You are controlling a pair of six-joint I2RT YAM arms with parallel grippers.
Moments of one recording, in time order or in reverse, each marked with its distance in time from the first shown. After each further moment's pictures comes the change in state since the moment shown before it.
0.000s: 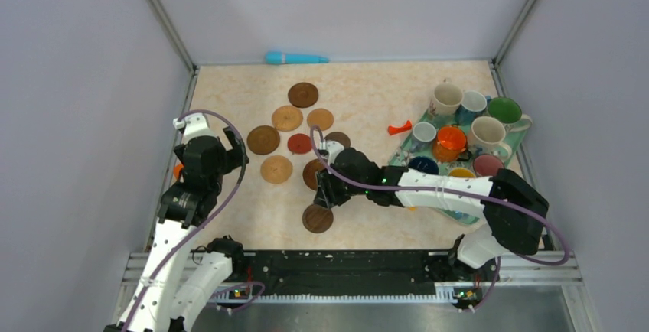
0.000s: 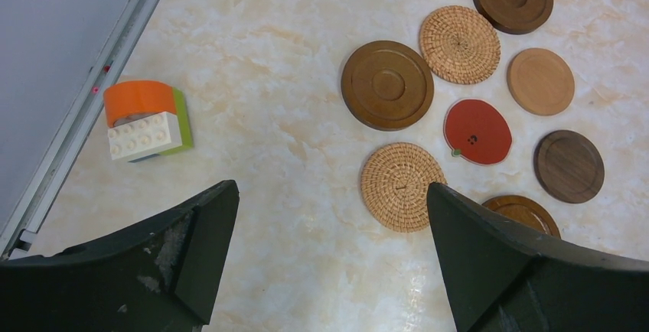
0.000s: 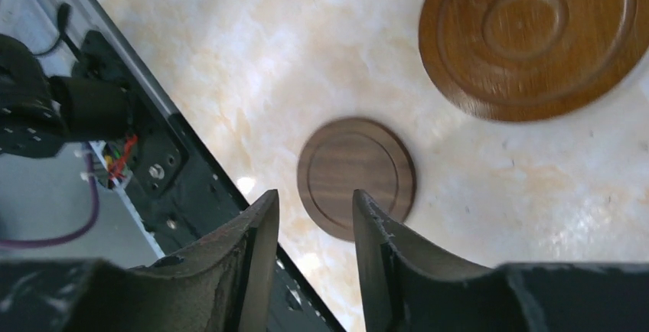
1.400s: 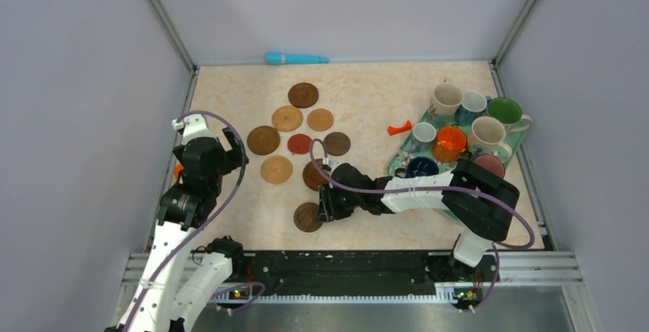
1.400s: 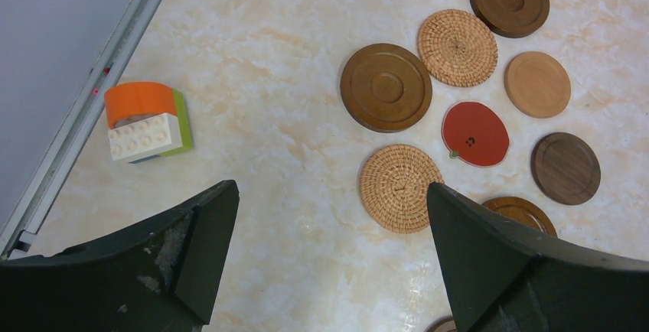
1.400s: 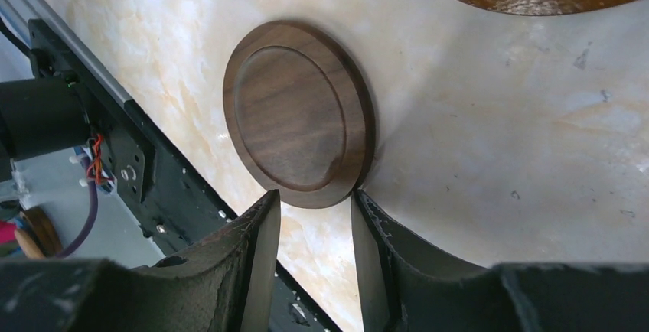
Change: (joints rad) left arm 0.000 -0.011 0.000 0.000 -0.002 -0.002; right arm 0.000 0.173 -0.138 0.164 -0.078 0.269
